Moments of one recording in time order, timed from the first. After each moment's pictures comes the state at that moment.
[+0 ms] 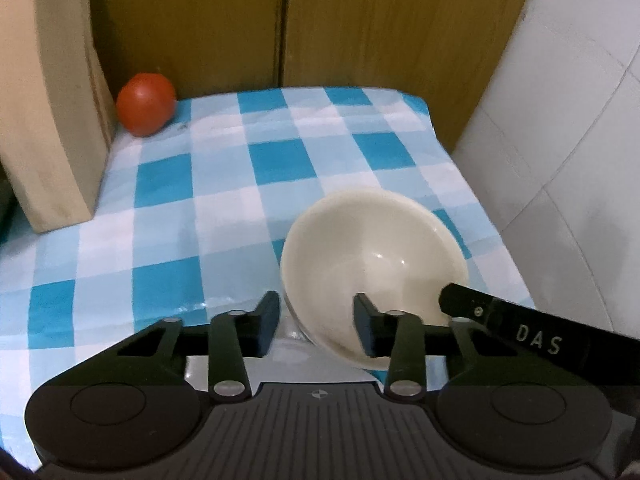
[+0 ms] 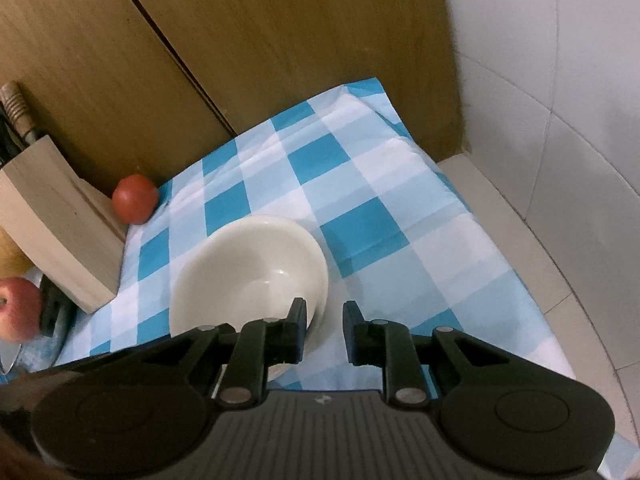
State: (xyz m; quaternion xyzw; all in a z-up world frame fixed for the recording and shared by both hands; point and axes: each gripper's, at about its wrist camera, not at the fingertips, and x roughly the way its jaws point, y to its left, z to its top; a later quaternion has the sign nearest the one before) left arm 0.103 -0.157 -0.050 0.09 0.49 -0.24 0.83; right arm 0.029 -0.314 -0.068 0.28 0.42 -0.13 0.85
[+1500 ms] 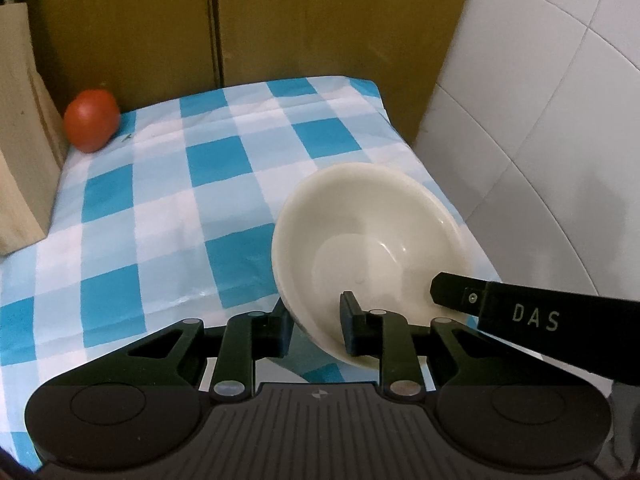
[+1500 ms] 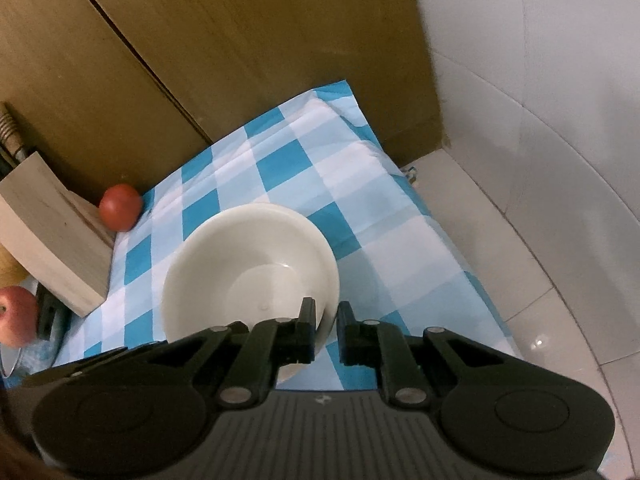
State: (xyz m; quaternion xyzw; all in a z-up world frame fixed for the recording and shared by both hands) left arm 0.078 -0.192 -0.061 0.12 0.47 -0.28 0.83; right arm 0.008 -0.344 -0.060 0.30 0.42 -0.14 0.84
